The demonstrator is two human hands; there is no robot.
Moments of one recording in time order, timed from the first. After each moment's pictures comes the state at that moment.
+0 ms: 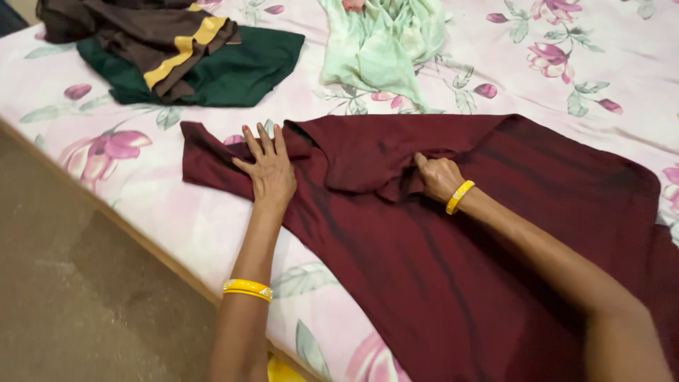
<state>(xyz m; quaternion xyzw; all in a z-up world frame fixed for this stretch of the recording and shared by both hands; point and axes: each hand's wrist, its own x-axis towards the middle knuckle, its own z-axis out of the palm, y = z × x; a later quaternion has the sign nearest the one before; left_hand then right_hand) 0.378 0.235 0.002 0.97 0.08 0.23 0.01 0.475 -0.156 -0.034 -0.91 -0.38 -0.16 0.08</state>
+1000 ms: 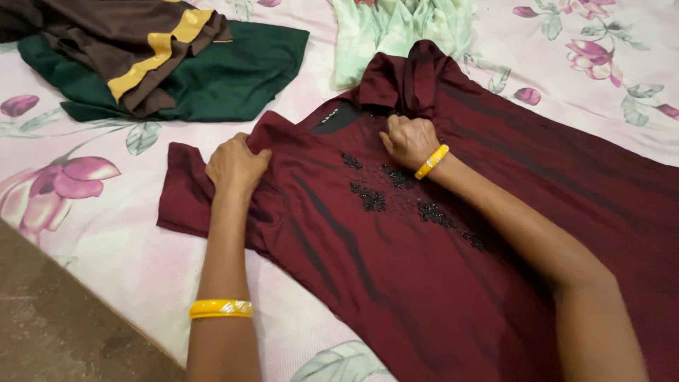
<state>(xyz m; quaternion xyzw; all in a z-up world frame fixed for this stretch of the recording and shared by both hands) 0.461 0.343 0.009 0.95 0.19 0.18 0.20 0.599 -0.002 -0.042 -0.90 -0.35 -0.25 0.06</state>
